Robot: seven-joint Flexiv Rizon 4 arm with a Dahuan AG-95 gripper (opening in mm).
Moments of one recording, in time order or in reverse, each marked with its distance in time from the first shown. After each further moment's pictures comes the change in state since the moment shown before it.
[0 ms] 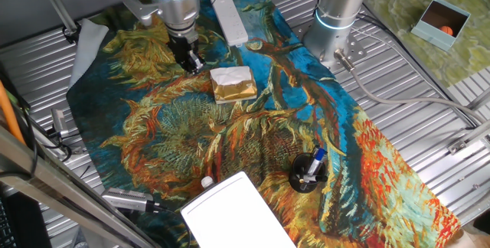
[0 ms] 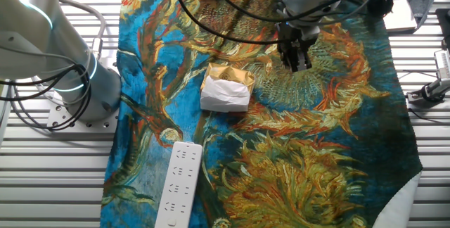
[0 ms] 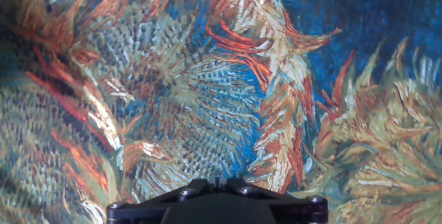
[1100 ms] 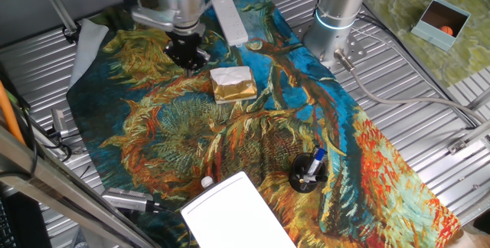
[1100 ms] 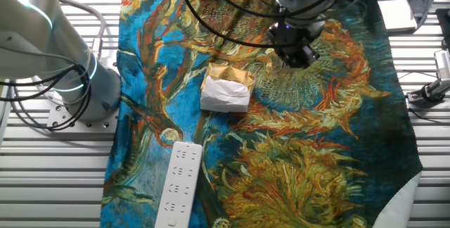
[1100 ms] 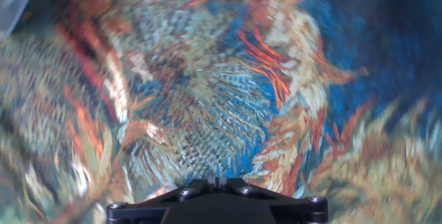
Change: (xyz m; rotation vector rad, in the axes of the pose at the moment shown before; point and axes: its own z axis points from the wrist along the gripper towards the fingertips) arm -0.002 0.000 -0.004 0.062 -0.055 -0.655
